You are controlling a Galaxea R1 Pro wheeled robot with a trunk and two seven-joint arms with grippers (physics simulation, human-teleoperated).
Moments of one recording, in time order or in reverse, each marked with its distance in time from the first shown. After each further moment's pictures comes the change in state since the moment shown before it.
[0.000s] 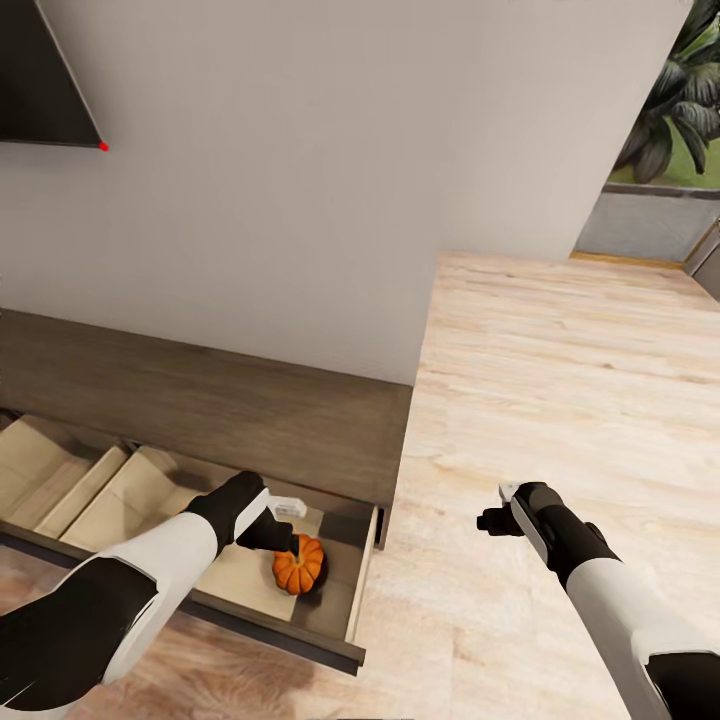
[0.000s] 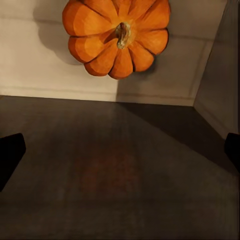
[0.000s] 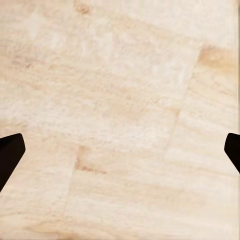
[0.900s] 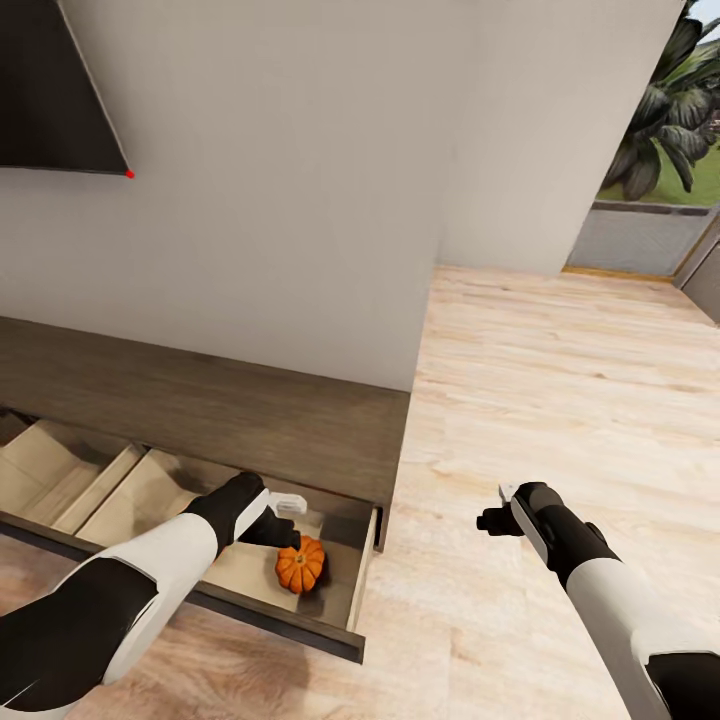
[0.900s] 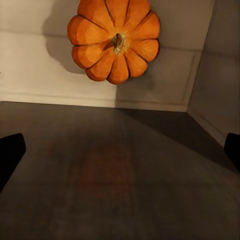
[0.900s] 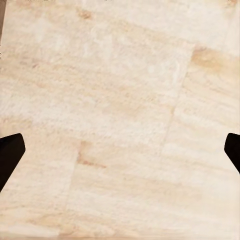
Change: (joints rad) left arm 0.001 0.000 0.000 0.003 -0.001 -0.062 0.000; right arm 0.000 0.000 0.000 0.000 -0.001 -0.001 0.001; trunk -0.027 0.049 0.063
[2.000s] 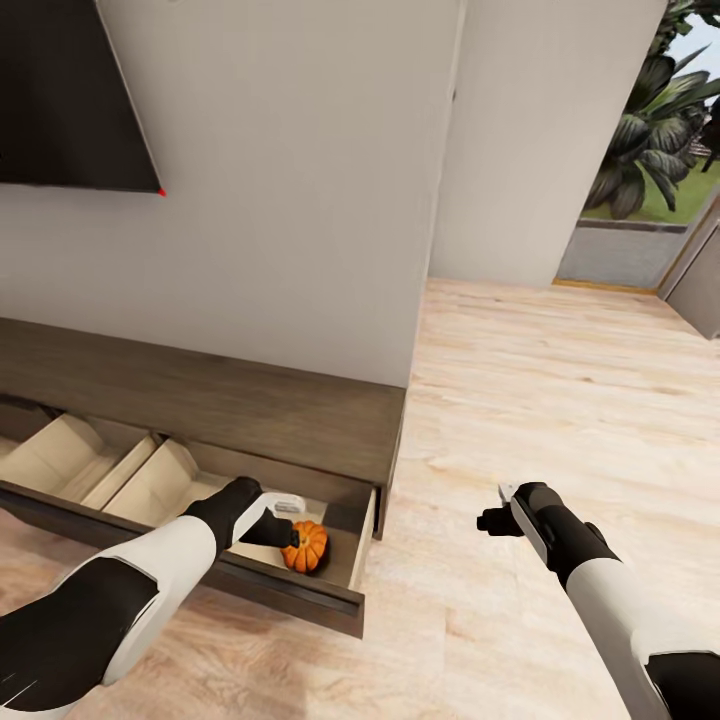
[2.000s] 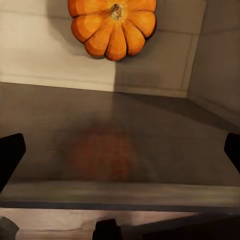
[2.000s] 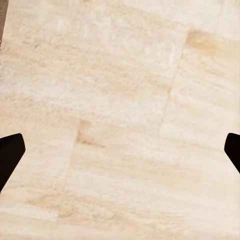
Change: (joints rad) left arm 0.000 0.000 0.001 0.038 0.000 -0.086 -0.001; right arm 0.000 0.000 0.002 0.001 0.004 0.000 0.000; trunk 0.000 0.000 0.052
